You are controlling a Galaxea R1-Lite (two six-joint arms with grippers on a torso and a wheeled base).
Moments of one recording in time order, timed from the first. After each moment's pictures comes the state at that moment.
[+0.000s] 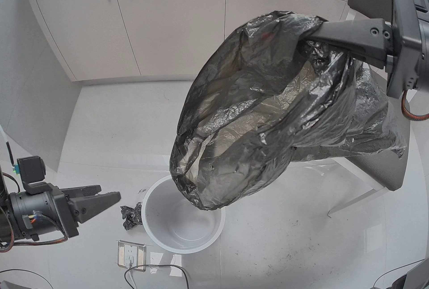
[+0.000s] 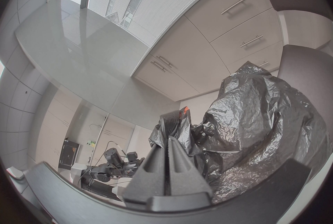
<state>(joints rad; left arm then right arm) -0.44 1.05 -0.45 -0.26 -0.26 -0.38 0.96 1.38 -1.42 0.15 -0.10 0.60</state>
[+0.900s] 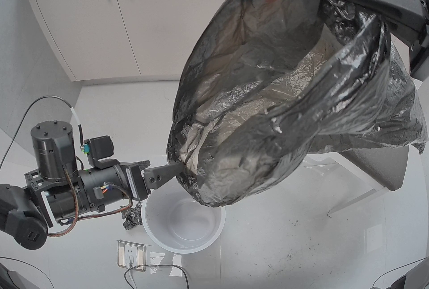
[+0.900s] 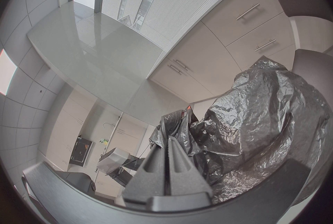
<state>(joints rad) -0.50 1.55 -0.48 -0.80 -0.24 -0.42 1.06 1.34 -1.50 0.18 -0.11 0.59</state>
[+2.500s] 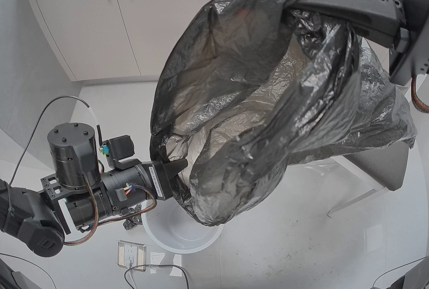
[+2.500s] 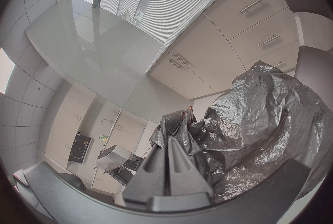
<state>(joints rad) -0.62 1.63 -0.52 -0.89 -0.13 -0.52 1.09 1.41 -1.52 0.17 -0.12 0.58</state>
